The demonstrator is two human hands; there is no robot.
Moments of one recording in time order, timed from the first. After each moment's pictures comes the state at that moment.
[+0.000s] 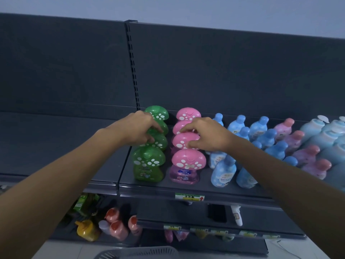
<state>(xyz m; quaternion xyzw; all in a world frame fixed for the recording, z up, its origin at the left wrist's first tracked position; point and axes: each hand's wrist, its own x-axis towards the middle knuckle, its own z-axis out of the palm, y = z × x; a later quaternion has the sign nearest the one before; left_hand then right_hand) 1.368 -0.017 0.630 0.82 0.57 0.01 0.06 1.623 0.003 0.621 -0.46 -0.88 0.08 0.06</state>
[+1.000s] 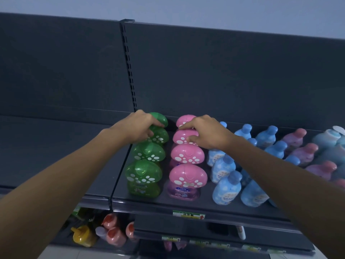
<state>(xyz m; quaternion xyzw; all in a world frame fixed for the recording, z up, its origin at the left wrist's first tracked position) 1.366 0.051 0.610 0.79 0.60 0.05 0.10 1.620 0.070 0.611 -0.46 -0.88 0.07 0.05</state>
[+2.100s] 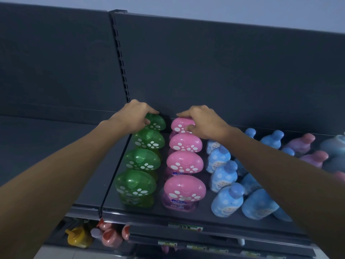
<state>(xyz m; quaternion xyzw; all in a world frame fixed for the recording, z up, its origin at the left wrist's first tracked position) 1.361 0.110 0.599 0.75 0.65 0.09 0.08 1.613 0.120 0.615 -0.48 -0.87 0.07 0.07</state>
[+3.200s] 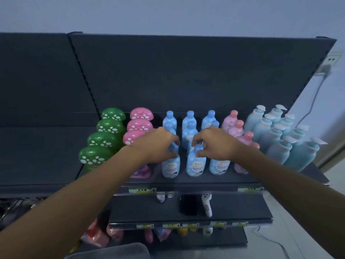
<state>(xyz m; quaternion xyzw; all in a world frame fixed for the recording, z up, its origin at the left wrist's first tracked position) 1.584 -0.055 0.617 0.86 0.50 0.03 0.07 1.811 -0.047 0.618 -0.51 -0.86 0.09 0.04</state>
